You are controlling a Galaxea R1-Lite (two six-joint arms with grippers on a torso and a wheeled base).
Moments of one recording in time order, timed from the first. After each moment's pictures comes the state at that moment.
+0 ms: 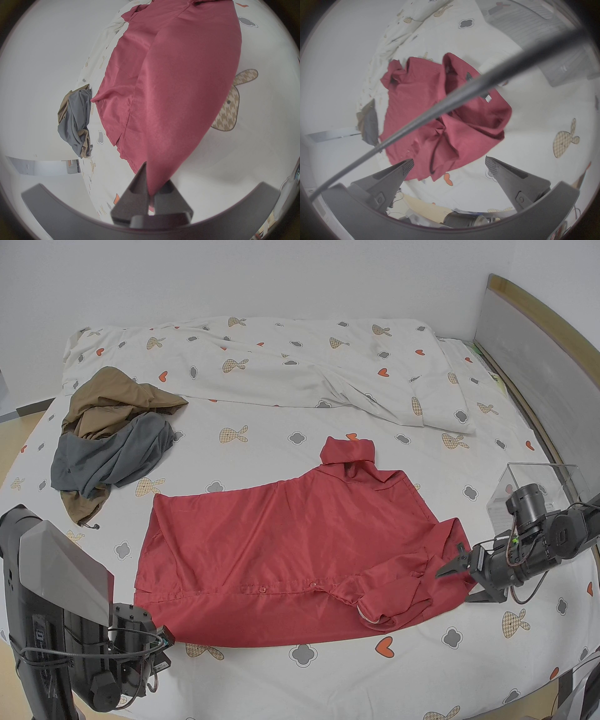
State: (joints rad) left arm -0.33 2.30 -0.02 -1.55 0.53 0.82; right arm 0.11 1.84 -0.84 0.04 0.41 0.64
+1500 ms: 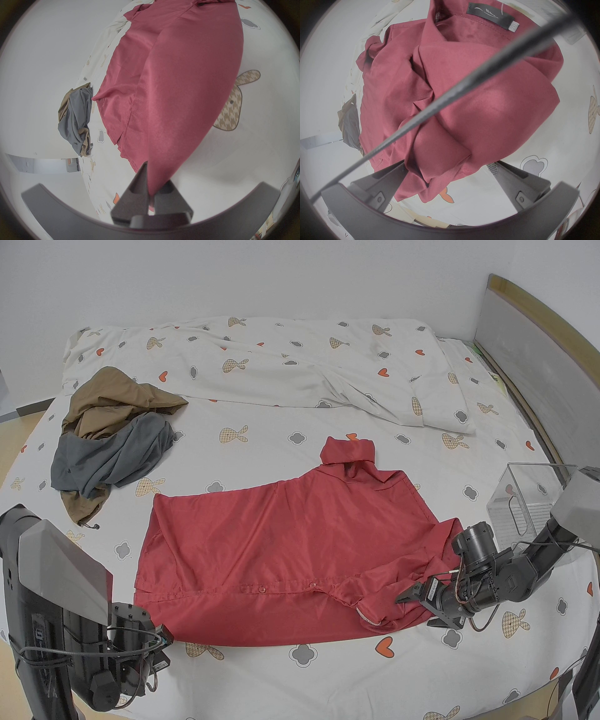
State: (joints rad) left arm -0.32 2.30 -0.02 -1.55 0.53 0.81; right arm 0.32 2.07 -0.76 -0.29 0.25 0.87
